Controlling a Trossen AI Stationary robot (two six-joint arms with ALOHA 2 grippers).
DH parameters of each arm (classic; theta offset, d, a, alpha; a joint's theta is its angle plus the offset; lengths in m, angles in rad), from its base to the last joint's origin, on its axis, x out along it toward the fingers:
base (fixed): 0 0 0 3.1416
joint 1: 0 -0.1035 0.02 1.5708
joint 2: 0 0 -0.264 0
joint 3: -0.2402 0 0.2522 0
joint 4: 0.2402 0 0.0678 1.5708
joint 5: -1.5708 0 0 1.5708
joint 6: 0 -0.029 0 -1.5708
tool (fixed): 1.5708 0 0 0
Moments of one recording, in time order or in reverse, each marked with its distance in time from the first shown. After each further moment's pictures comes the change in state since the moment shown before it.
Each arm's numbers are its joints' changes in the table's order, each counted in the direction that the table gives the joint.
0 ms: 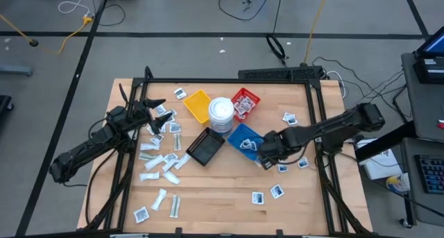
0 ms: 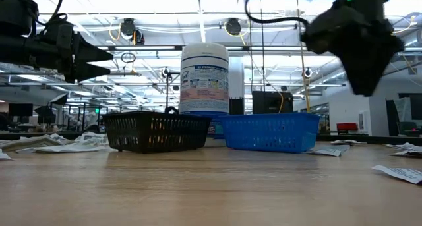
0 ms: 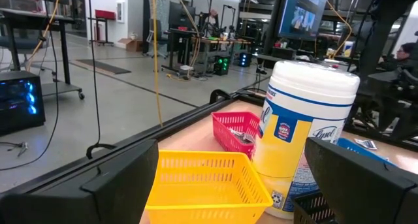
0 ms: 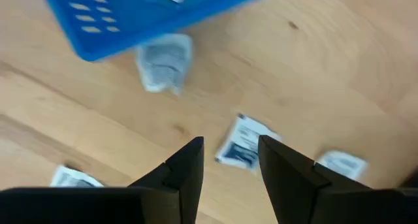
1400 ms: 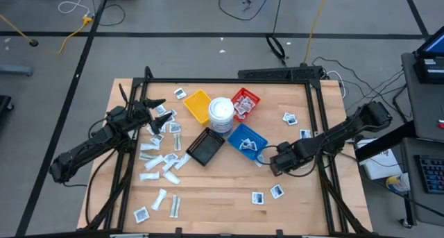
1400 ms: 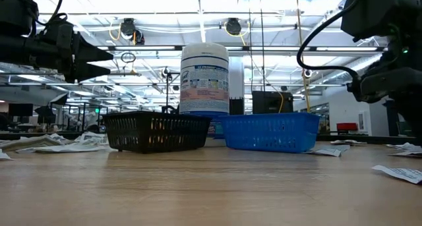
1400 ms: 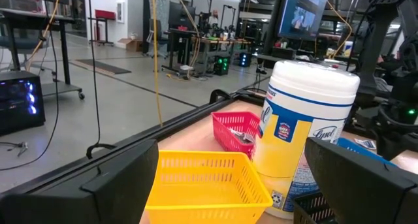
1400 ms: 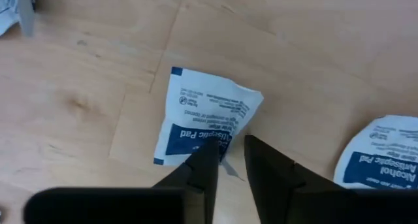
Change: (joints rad) left arm 0.000 0.000 0.000 0.000 0.000 0.000; right arm -0.130 -0.088 0.437 -0.399 0.123 -0.280
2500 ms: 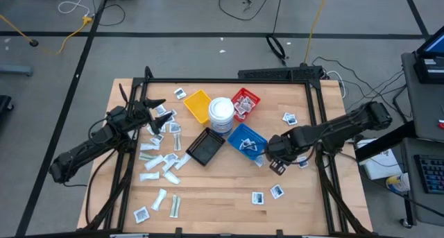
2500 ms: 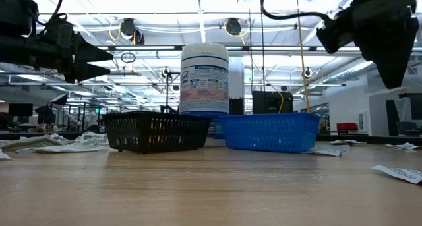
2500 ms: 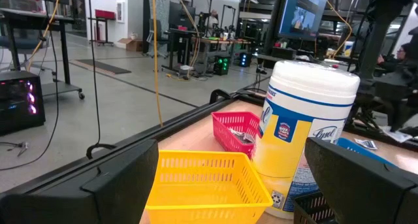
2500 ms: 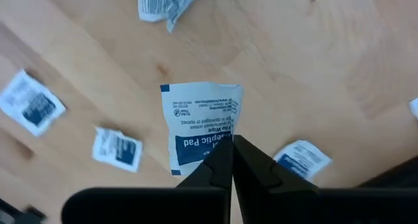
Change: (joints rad) left arm 0.000 0.000 0.000 0.000 0.000 0.000; right arm 0.112 -0.002 -0.370 0.429 -0.020 0.583
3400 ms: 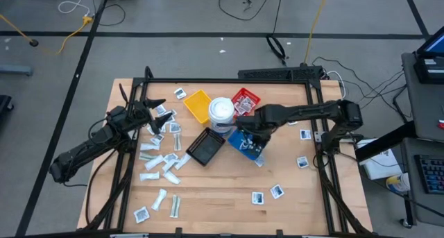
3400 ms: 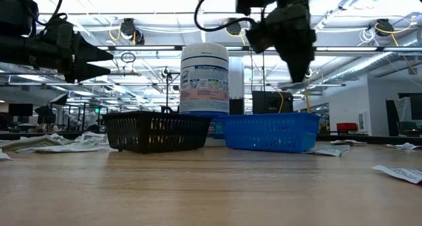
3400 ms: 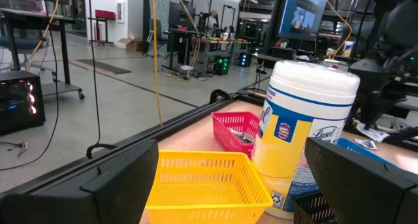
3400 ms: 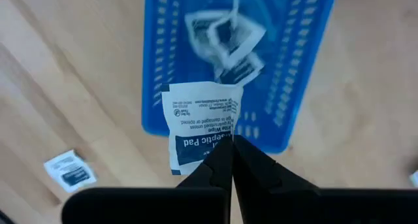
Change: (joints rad) left arm 0.000 0.000 0.000 0.000 0.000 0.000; right arm 0.303 0.332 -0.412 0.046 0.001 0.473
